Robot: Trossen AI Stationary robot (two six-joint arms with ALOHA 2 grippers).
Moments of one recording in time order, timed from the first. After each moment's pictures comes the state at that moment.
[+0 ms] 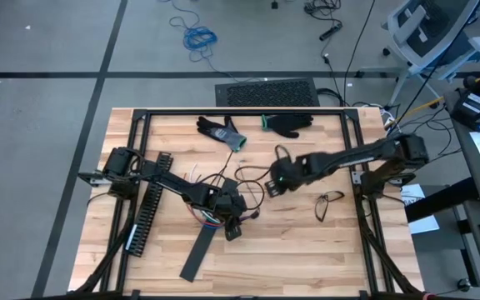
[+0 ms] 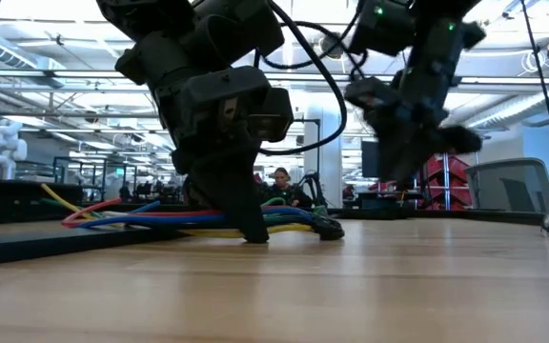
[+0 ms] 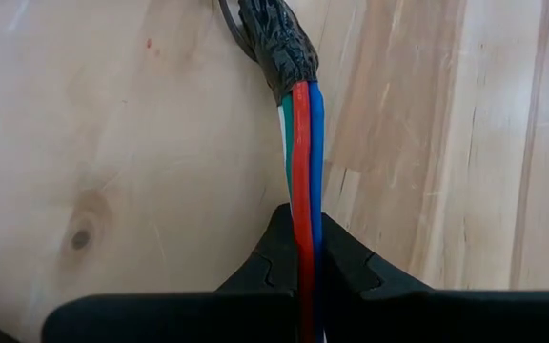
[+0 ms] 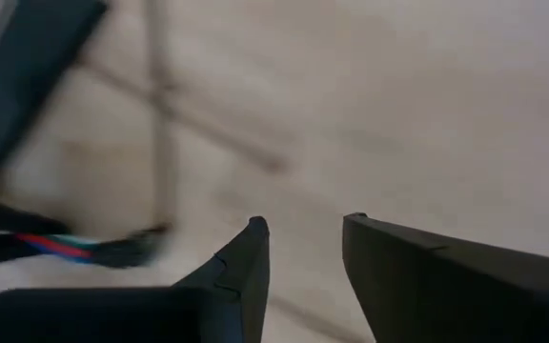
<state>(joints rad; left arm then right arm) -0.21 1.93 1.06 -0.15 0.10 -0.57 0.01 1.56 0.93 -0.53 0.00 1.18</state>
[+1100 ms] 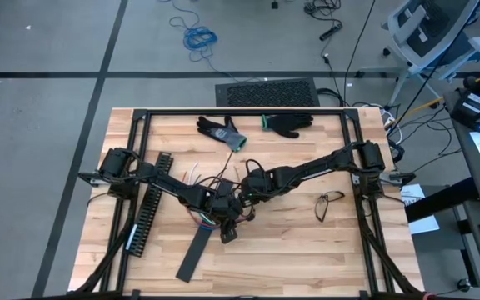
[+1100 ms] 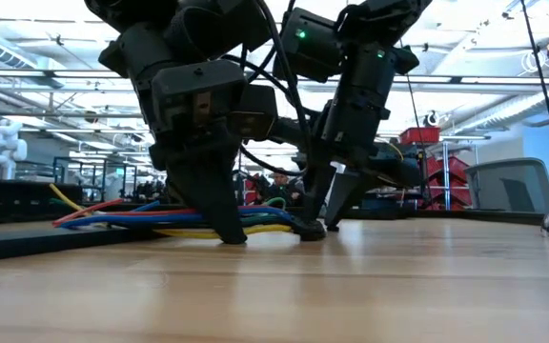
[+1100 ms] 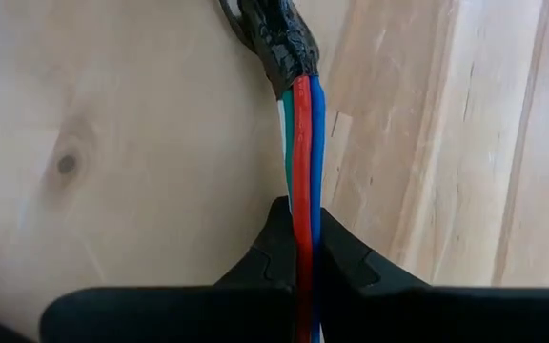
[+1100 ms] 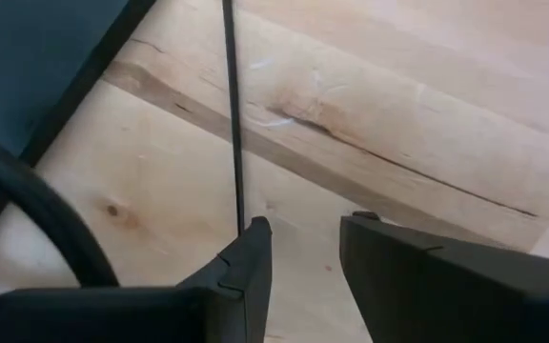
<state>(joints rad) -0.22 1.93 1.05 -0.17 0.10 -0.57 0.09 1.96 1.25 -0.50 0.08 1.26</state>
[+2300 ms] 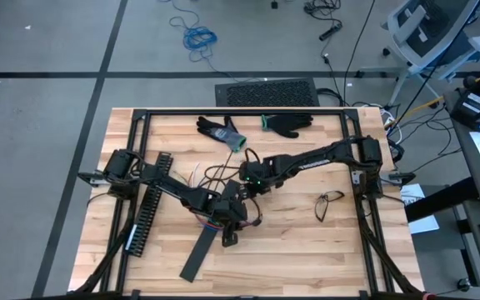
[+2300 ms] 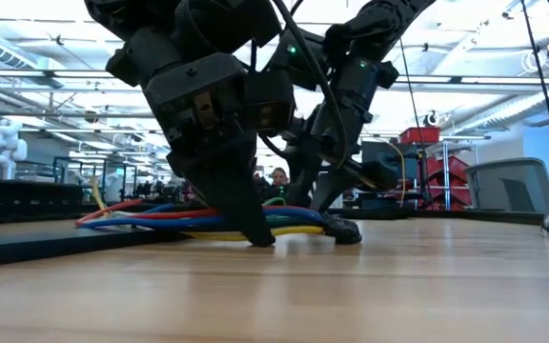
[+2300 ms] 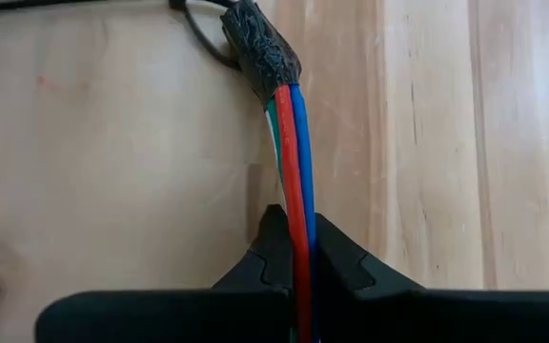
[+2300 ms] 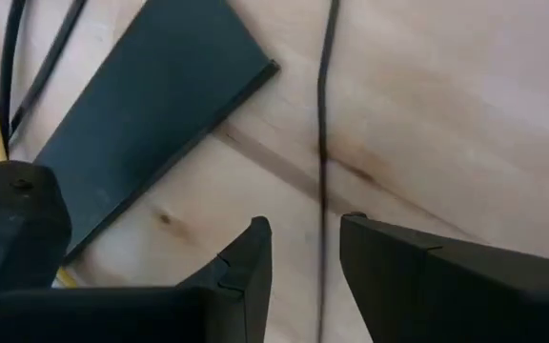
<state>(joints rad) -0.24 1.92 1.06 -0.05 0.10 -0.40 -0.02 1.96 1.26 -0.46 -0.12 1.13</state>
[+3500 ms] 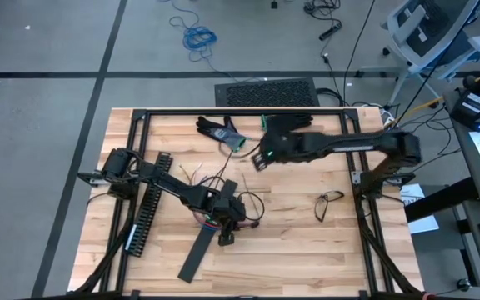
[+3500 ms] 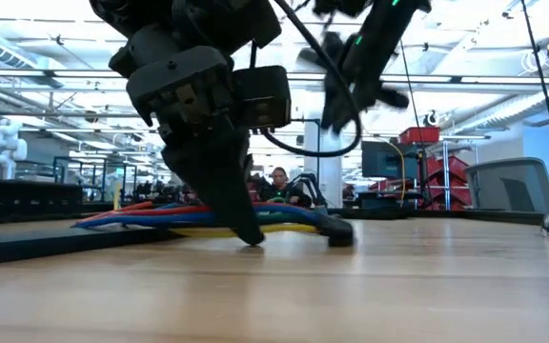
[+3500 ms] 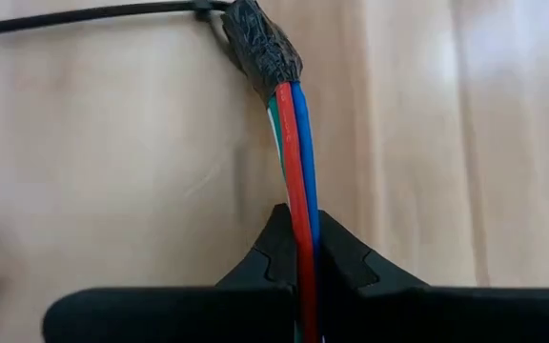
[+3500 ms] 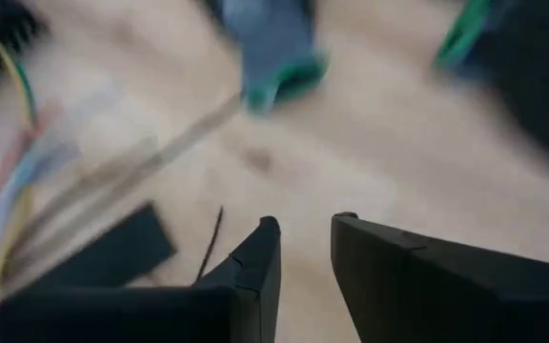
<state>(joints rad) -0.23 1.89 1.06 -0.12 0.16 -0.33 -0.12 1.57 1.25 -0.68 0.36 0.85</state>
